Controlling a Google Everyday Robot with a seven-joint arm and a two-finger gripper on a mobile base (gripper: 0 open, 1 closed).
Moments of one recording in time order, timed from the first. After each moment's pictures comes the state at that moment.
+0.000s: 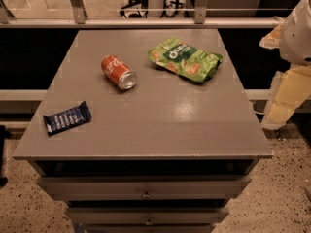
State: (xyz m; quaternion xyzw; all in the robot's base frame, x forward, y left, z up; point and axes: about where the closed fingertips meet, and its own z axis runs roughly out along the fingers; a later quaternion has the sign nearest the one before) arm 0.438 -0.216 0.979 -0.60 0.78 -0.04 0.16
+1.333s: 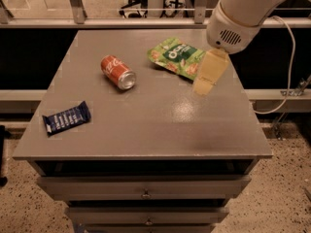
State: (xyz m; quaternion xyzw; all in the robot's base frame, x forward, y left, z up) arm 0.529 -0.128 0.953 -0.55 0.81 0.00 0.18
